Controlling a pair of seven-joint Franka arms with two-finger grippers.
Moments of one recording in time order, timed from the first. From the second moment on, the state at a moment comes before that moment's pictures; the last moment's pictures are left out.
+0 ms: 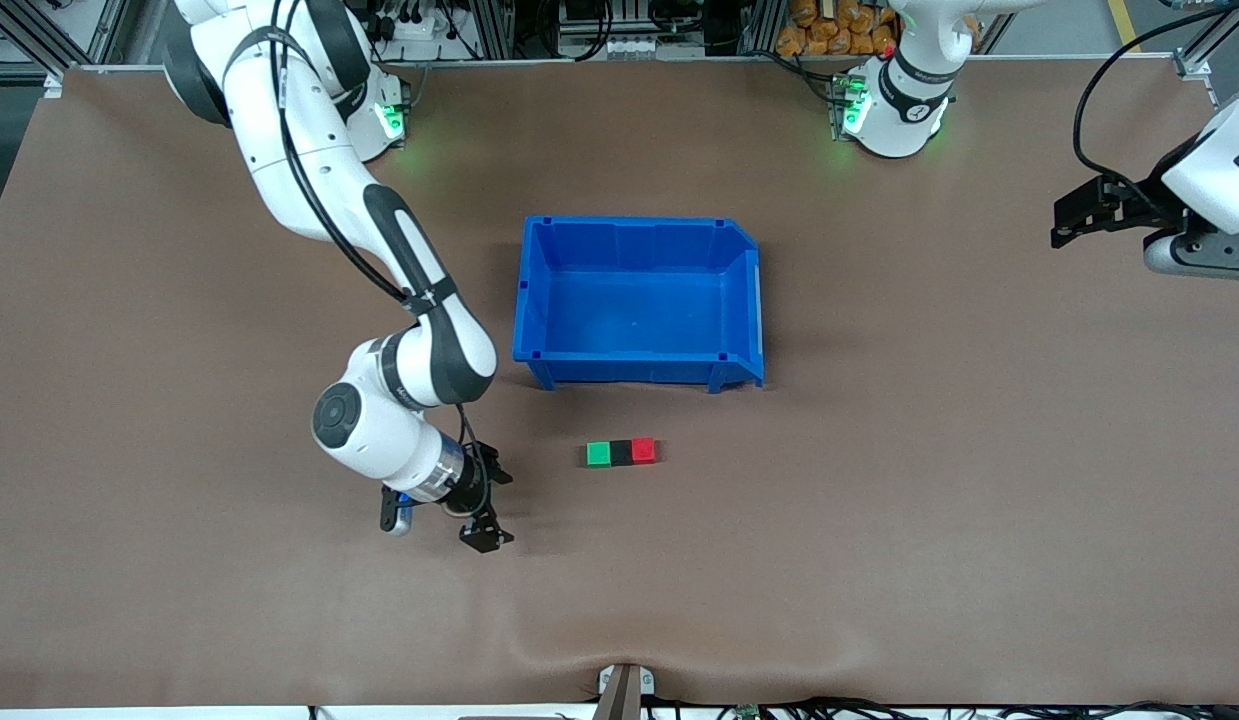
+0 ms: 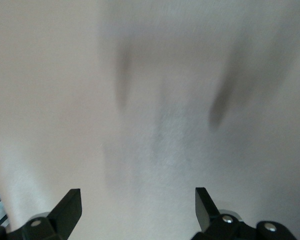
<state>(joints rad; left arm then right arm) 0.04 -0.01 -0.12 -1.57 0.04 1.51 0.05 0.44 0.91 -0.09 -1.28 0.54 2.42 1.42</state>
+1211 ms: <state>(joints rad) 0.05 0.02 -0.10 -1.55 0.04 1.53 0.04 0.13 0.67 -0.10 -1.18 0.37 1.74 0.79</state>
